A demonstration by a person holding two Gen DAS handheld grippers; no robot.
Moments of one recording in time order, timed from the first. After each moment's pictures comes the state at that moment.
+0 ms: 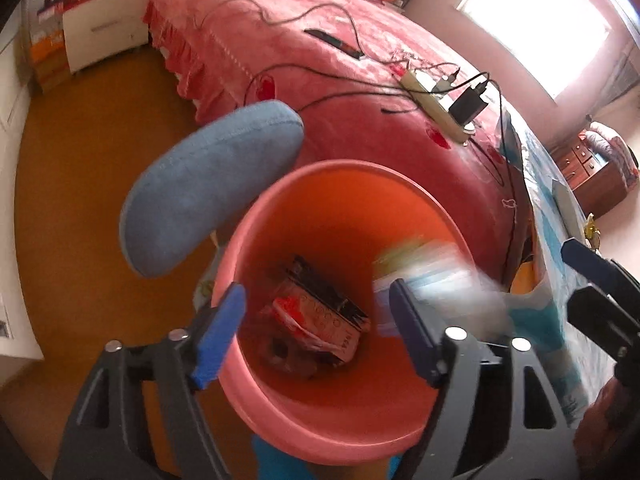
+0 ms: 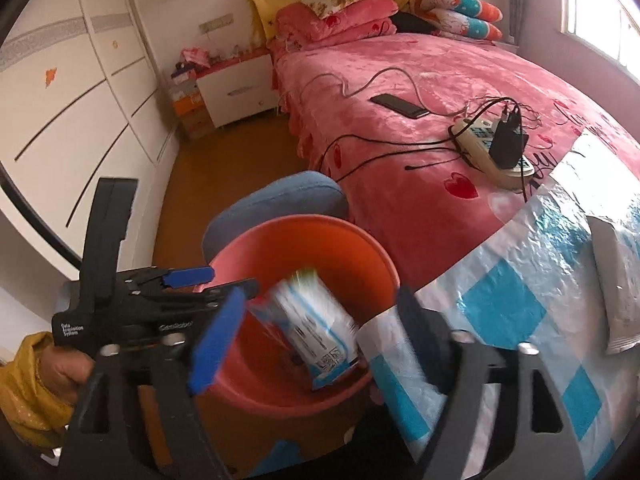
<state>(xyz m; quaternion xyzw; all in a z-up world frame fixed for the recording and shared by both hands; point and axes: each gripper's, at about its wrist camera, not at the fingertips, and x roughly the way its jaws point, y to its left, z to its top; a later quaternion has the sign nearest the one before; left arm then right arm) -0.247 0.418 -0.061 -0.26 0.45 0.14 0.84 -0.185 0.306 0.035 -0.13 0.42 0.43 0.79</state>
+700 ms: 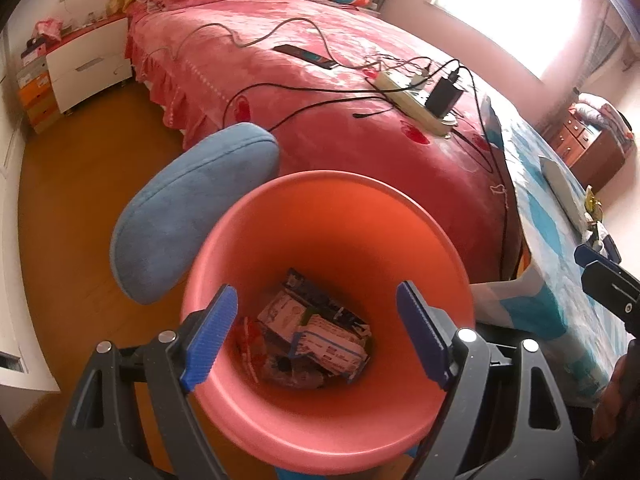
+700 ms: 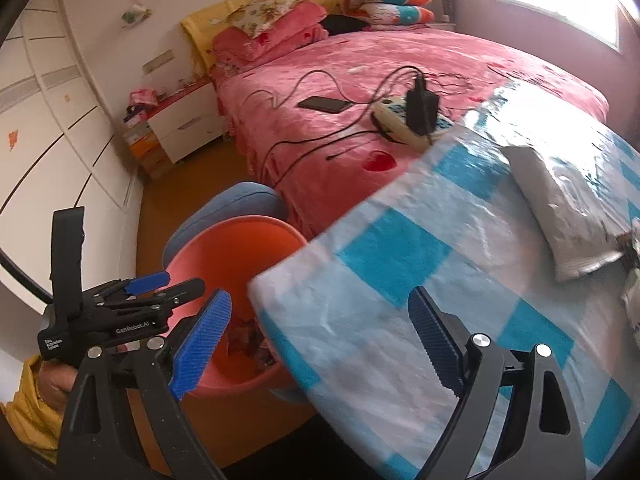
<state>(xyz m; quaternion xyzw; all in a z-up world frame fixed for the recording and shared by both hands) -0.232 0.388 -0.053 -0.21 0.44 0.13 0.86 -0.163 0.228 0.027 -0.05 0.44 0.35 0.83</state>
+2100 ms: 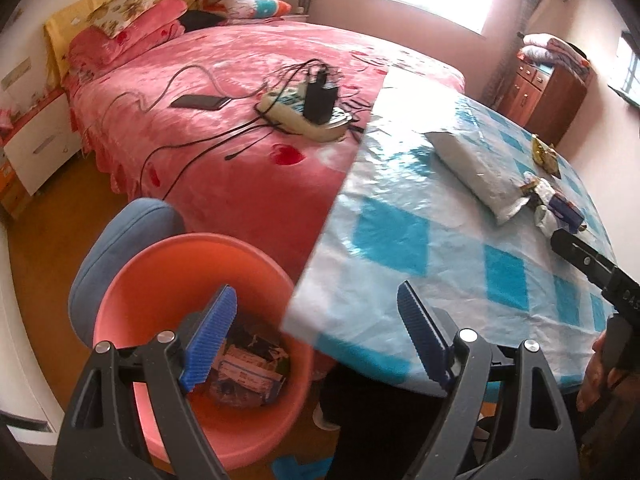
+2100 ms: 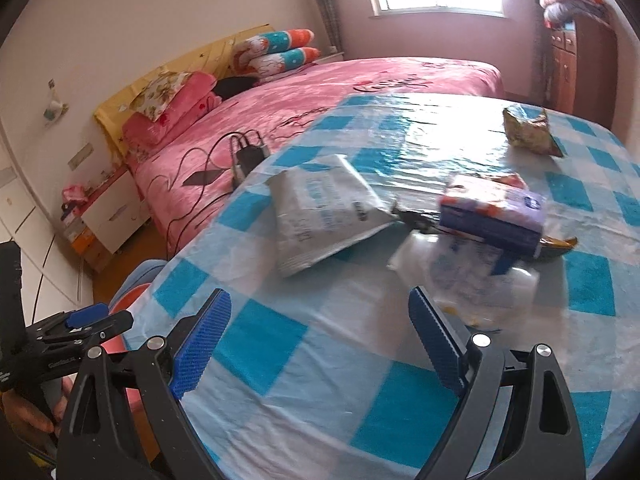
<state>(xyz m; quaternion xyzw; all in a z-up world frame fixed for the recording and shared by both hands) -0.174 0.258 0.012 -0.10 0.44 0.06 0.89 -0.135 0.050 0.039 0.06 0.39 0.21 0.90</state>
